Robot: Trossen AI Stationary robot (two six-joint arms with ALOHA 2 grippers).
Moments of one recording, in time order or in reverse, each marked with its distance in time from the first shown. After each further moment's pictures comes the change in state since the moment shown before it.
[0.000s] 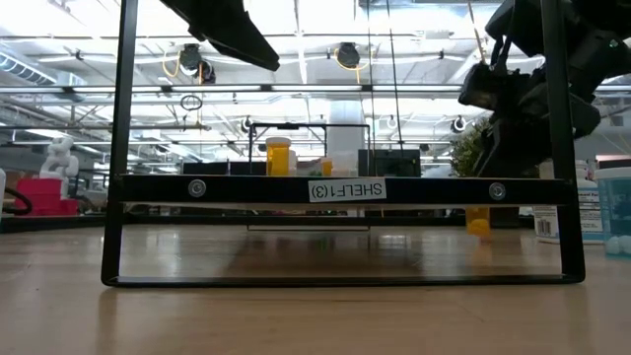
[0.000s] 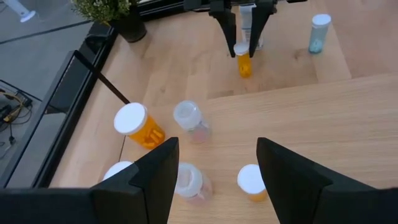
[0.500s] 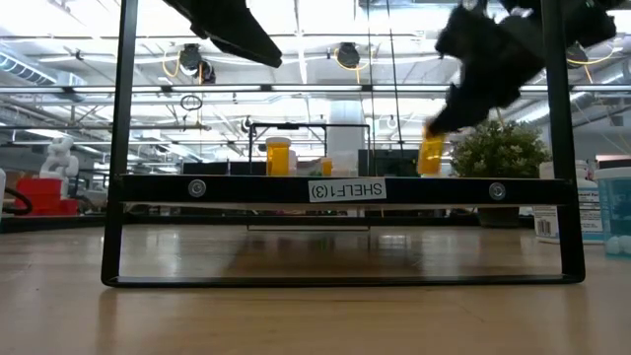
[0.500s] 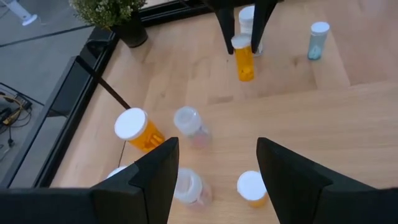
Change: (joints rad) left arm 0.000 0.000 0.000 0.021 0.001 0.002; right arm 0.000 -0.001 0.145 0.042 0.002 -0.054
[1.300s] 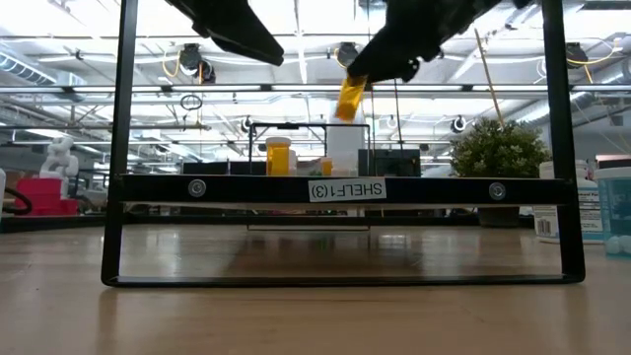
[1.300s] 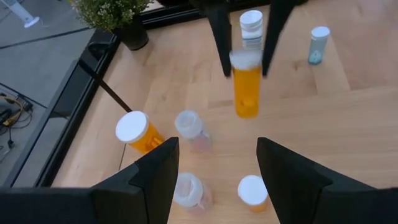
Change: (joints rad) left arm 0.002 0.000 0.000 0.015 -0.001 0.001; right arm -0.013 0.258 0.352 0.003 0.001 -0.152
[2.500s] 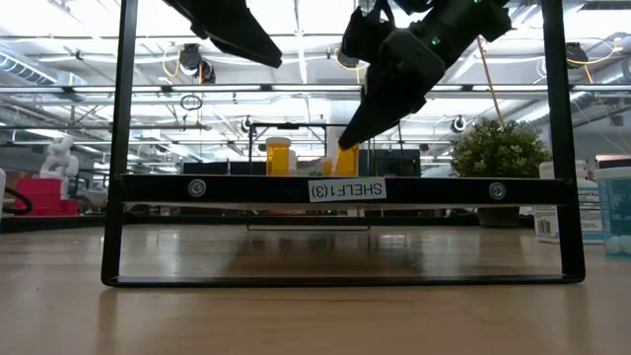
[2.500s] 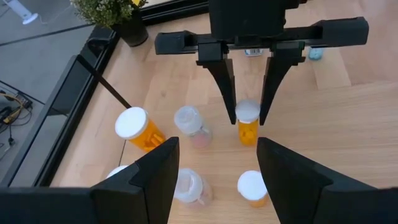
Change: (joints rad) left arm -0.001 0.000 0.000 -0.015 0.001 -0.007; right arm -0.040 0.206 0.057 -0.061 -0.054 -0.017
